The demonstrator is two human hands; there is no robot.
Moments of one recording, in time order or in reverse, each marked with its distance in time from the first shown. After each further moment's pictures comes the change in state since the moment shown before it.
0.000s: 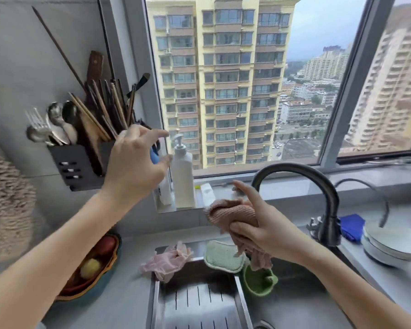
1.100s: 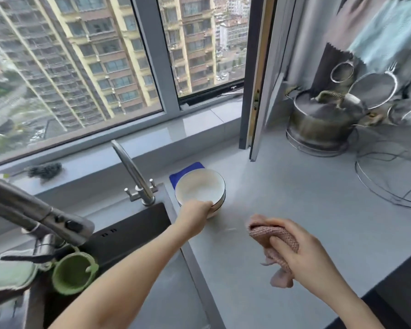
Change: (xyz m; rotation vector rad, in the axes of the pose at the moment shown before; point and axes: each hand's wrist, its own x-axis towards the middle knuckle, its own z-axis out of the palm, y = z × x) left_hand -0.132 0.429 0.531 0.037 -1.003 0.312; right_hand -0.286 0.422 -0.269 0.365 0.407 0.627
